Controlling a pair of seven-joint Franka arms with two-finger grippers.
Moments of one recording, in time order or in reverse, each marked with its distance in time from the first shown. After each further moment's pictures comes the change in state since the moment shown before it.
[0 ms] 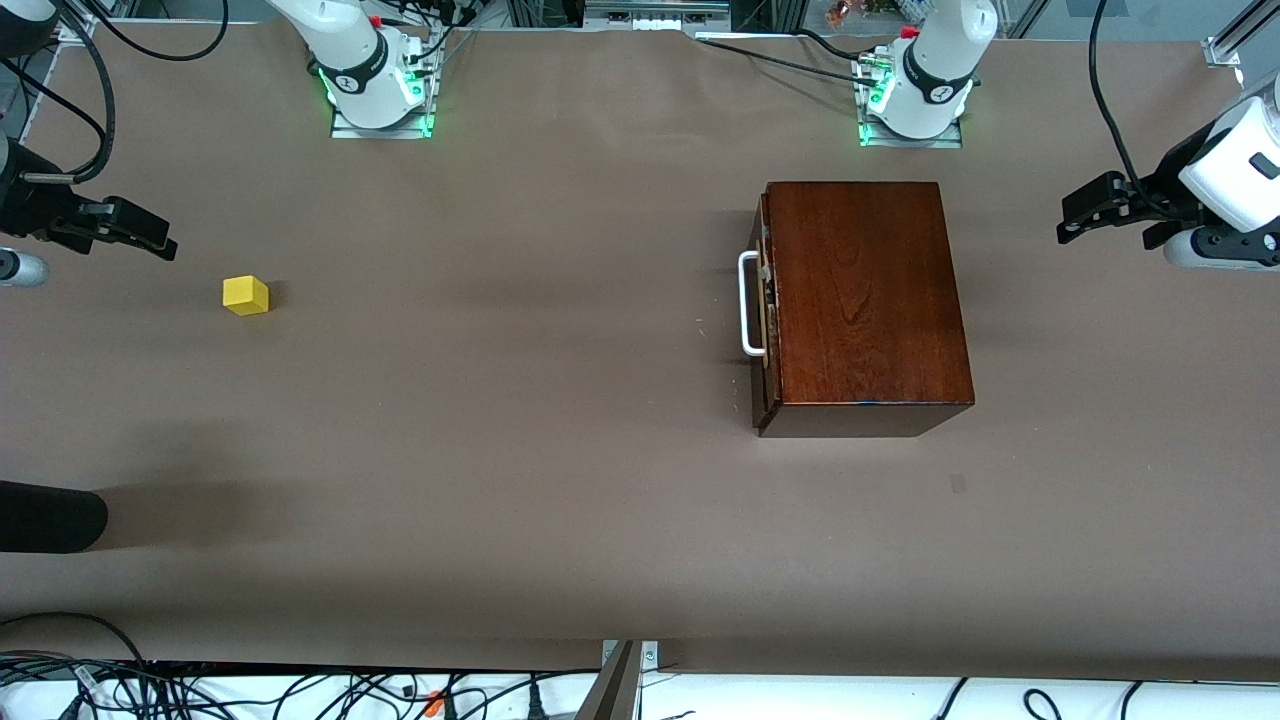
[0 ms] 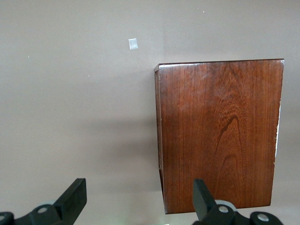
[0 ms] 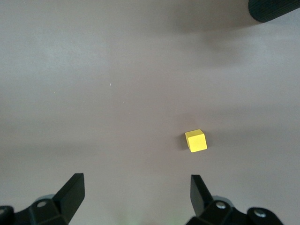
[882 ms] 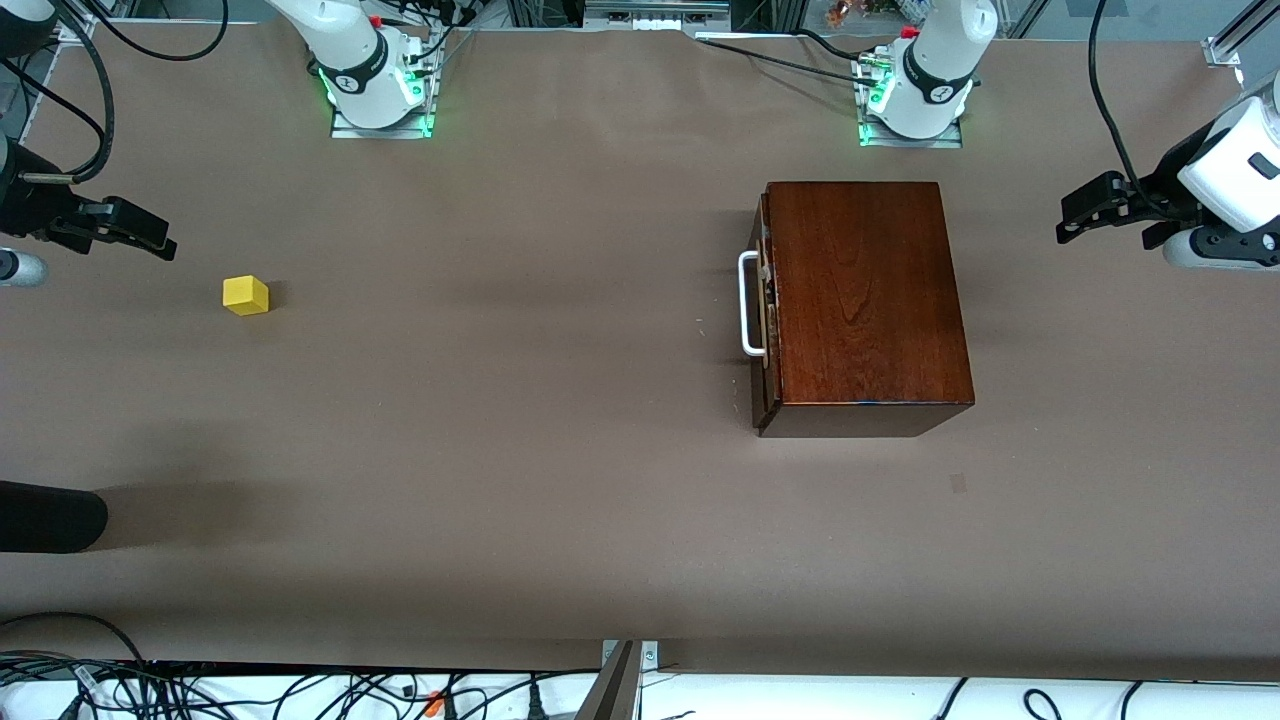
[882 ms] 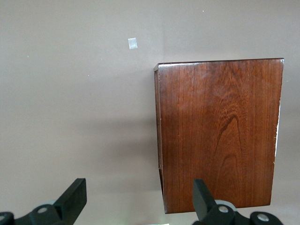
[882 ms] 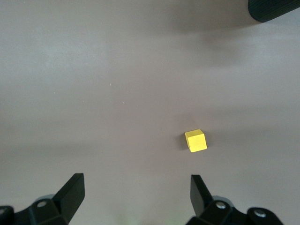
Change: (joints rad) left arm 0.000 0.001 -0.003 0.000 0.000 -0.004 0.000; right arm -0.001 0.000 -0.001 0.000 0.000 0.000 0.000
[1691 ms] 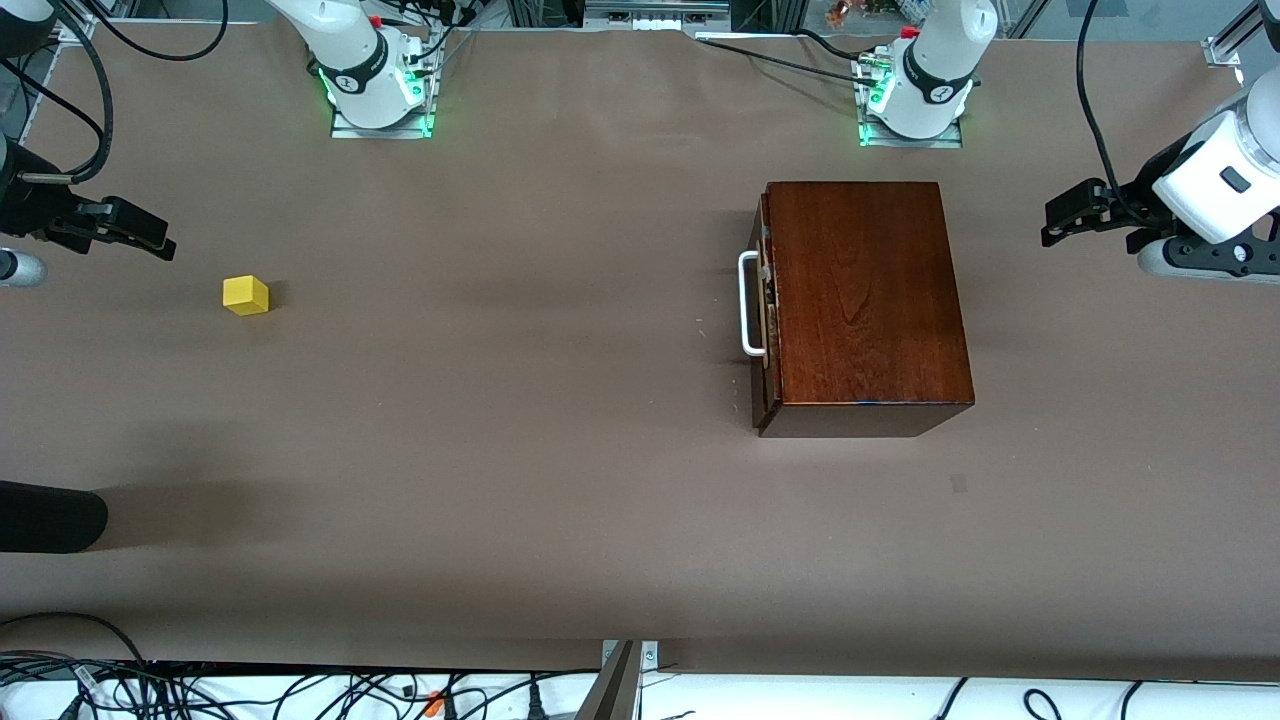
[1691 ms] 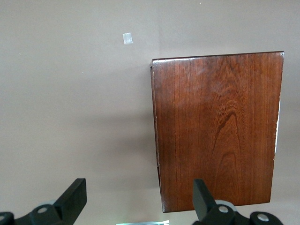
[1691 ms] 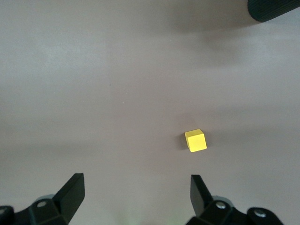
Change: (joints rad) left arm 0.000 0.022 -0.017 0.000 0.000 -0.004 0.000; right arm -0.001 0.000 0.000 0.000 0.000 0.000 0.000
